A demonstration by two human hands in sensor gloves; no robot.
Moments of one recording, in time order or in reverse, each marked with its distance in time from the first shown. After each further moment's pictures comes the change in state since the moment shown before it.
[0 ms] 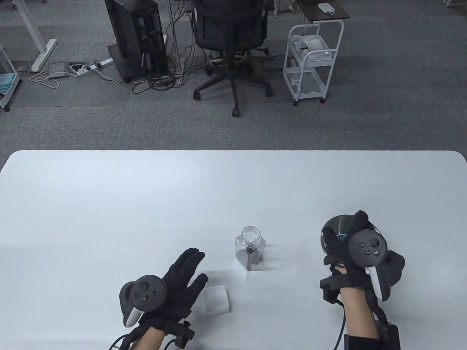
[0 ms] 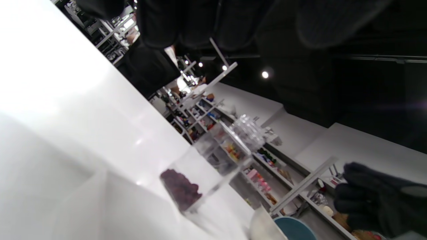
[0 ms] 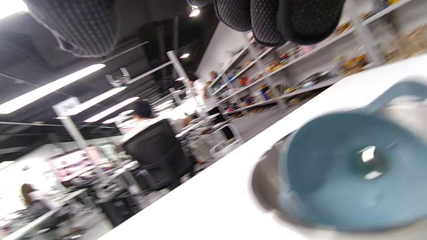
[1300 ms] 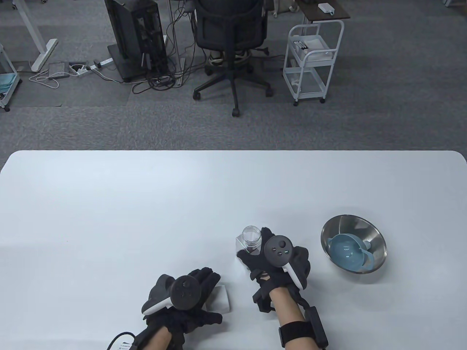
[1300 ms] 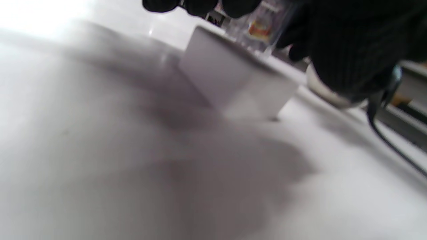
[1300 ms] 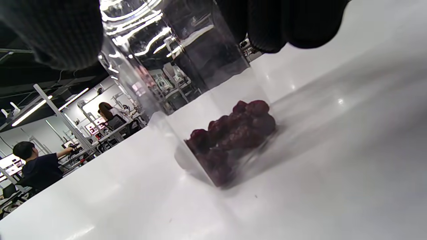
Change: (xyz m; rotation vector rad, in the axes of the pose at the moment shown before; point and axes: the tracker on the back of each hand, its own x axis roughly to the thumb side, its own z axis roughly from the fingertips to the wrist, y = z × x) left_hand -0.009 -0.058 -0.007 -0.611 0.052 -0.425; right_hand 0.055 0.166 0.026 0.326 -0.184 -0.018
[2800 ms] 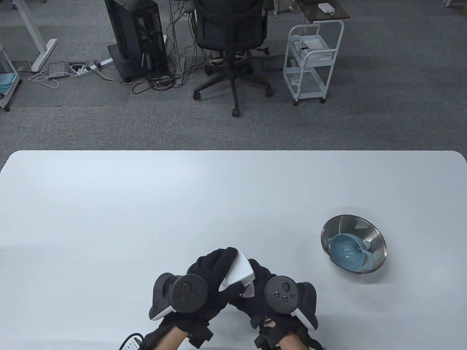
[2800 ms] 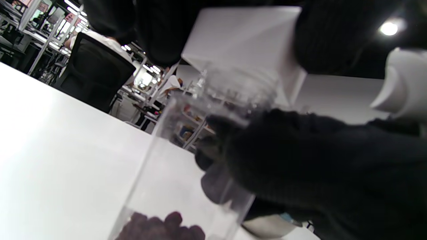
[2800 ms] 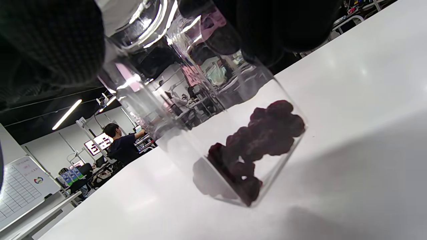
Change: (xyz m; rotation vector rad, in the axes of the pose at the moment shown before) left_hand 0.072 0.075 0.026 0.515 -0.170 0.101; right_hand 0.027 -0.026 0.094 0.087 -0.251 -0.084
